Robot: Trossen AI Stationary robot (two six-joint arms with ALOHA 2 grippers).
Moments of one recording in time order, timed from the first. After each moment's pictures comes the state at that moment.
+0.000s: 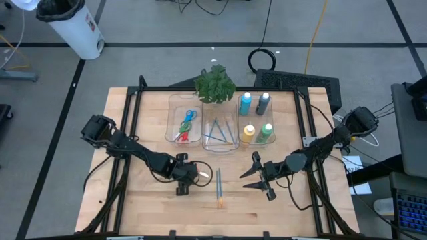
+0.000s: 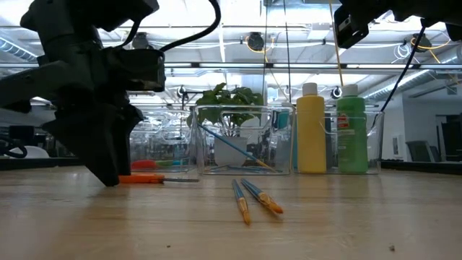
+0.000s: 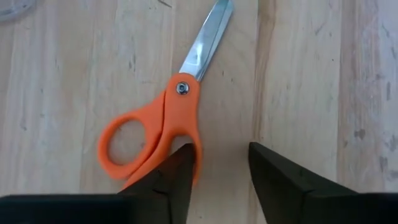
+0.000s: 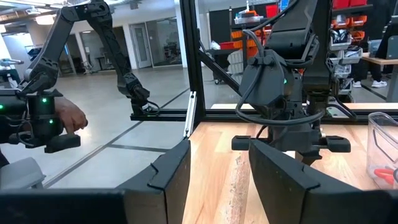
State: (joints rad) left arm -0.39 1.73 0.88 -0.36 -0.13 -0.43; right arm 0.52 1.38 0.43 1.02 0.21 0.12
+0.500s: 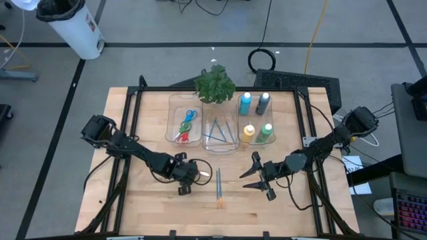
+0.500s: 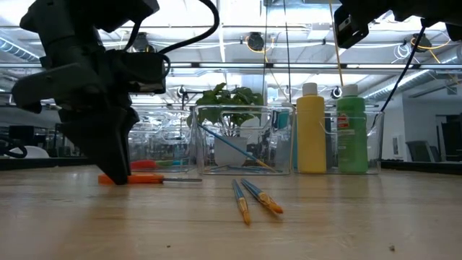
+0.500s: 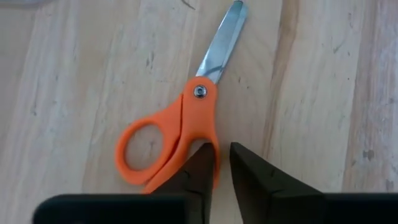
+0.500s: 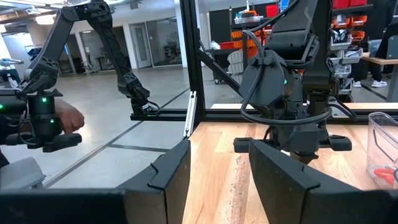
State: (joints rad) left arm -0.39 1.73 0.87 -0.36 -0.16 -0.53; right arm 0.52 1.38 0.43 1.02 0.21 0.12
